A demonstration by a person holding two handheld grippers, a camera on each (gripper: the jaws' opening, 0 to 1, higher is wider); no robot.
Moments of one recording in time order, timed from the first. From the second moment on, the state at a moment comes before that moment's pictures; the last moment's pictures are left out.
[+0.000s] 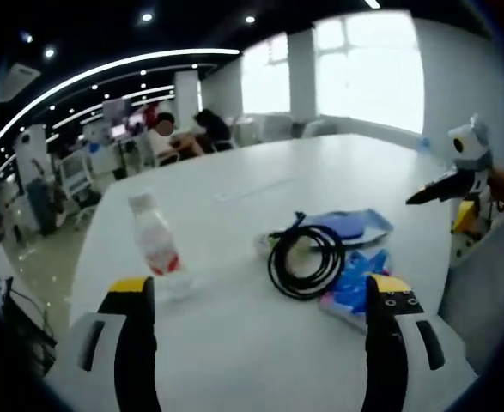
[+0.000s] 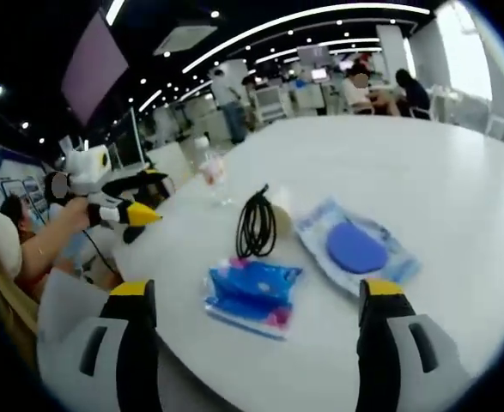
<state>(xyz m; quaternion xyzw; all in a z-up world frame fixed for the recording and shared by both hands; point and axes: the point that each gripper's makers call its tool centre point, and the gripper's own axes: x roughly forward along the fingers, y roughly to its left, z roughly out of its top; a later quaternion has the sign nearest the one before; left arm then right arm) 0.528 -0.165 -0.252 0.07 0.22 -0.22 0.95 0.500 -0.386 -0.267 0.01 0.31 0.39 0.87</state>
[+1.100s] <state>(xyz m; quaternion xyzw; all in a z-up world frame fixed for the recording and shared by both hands) 0.501 -0.193 -0.261 0.07 0.23 -0.25 0.94 0.535 -0.373 -0.310 -0.02 0.34 0.38 0.86</state>
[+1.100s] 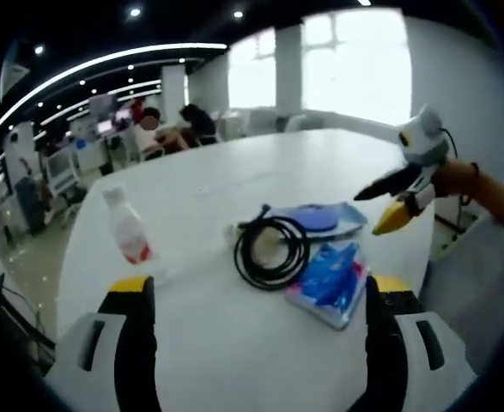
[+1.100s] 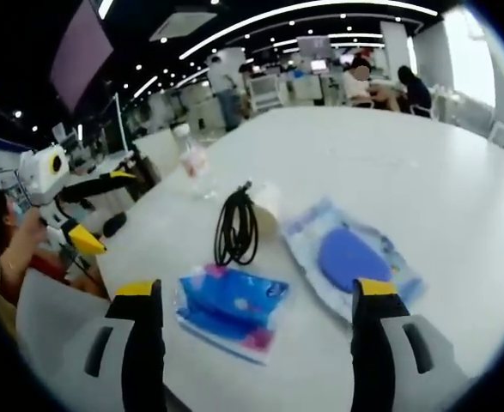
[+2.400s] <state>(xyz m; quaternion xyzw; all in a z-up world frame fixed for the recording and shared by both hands) 0.490 -0.196 -0.269 0.06 0.25 -0.27 0.93 0.525 -0.382 -0.400 -0.10 0.43 0.31 0.84</state>
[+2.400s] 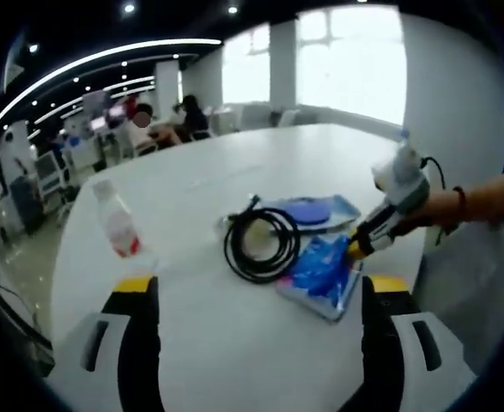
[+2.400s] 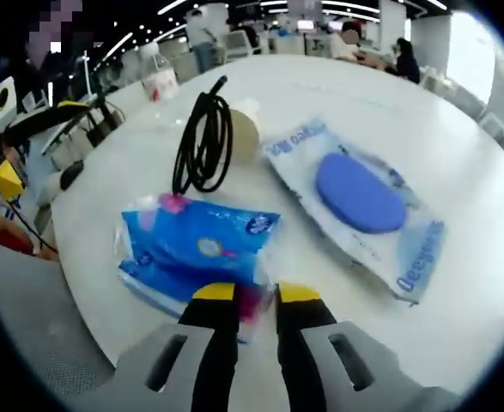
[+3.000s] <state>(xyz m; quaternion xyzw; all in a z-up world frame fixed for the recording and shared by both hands) 0.488 -0.196 -0.270 0.06 0.25 -0.26 0.93 0.519 -0.377 -0.398 -0.07 0.43 0.32 0.84</state>
